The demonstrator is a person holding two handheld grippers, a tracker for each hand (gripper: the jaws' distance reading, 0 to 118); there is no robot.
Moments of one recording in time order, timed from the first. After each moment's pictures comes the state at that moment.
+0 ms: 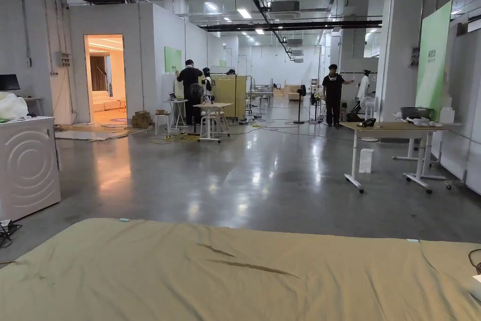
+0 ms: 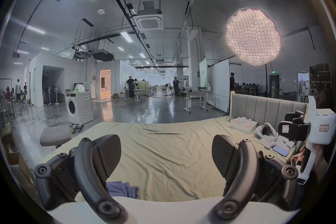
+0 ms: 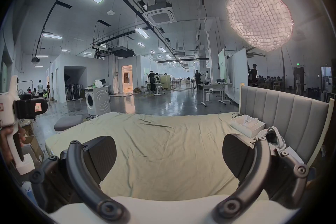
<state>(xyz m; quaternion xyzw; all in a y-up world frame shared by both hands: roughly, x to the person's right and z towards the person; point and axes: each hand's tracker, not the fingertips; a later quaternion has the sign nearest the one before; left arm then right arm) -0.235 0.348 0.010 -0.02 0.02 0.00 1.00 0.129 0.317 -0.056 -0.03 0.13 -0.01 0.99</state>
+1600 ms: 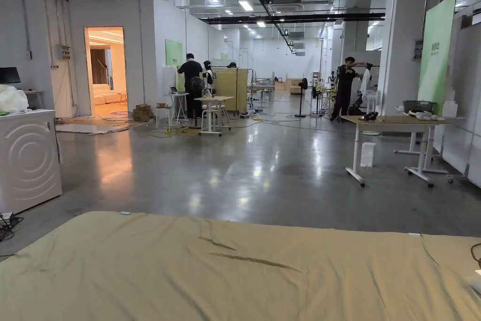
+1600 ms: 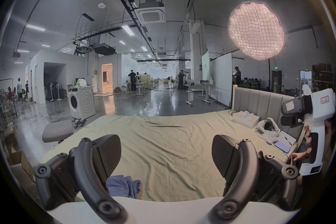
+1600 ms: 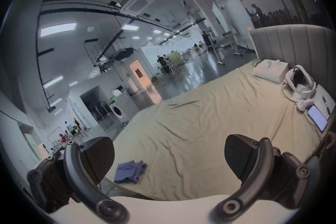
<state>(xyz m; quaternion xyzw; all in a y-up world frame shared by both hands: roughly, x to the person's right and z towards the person) -0.236 0.342 0.002 -0.05 0.03 0.00 1.00 0.142 0.353 -0.096 -0.19 0.19 -0.21 0.94</state>
